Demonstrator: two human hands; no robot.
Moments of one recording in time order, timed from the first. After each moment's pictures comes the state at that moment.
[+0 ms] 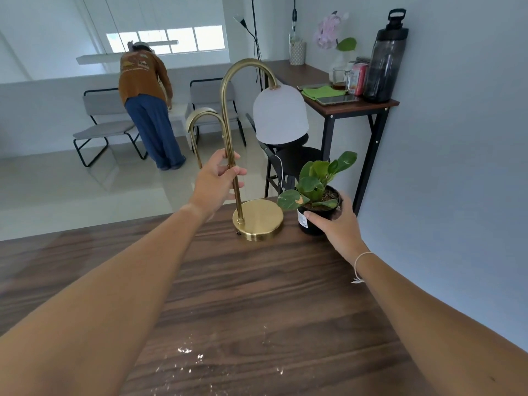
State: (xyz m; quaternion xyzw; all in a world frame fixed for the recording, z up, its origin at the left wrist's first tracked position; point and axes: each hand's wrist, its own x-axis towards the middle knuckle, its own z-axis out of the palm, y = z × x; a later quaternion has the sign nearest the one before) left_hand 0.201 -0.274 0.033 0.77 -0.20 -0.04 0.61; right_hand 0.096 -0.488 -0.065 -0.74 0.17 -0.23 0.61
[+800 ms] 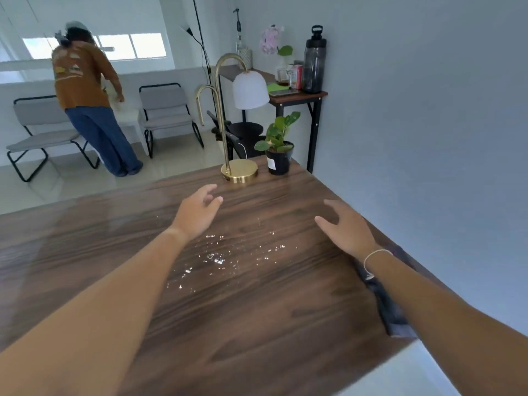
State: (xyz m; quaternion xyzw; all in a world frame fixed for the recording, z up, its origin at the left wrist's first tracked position) left_hand 0.031 -0.136 -0.017 0.87 -0.28 -0.06 0.41; right_hand -0.160 -0.376 -0.044 -0.88 0.27 -0.18 0.34
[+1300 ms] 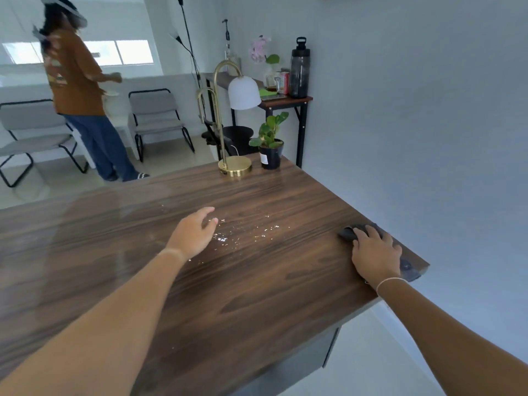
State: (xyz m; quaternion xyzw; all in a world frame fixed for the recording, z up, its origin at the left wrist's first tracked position) left_hand -0.029 -0.082 -0.042 0.89 -0.31 -0.05 0.34; right_hand -0.270 -0.344 -0.069 -0.89 0.44 -0.06 0.05
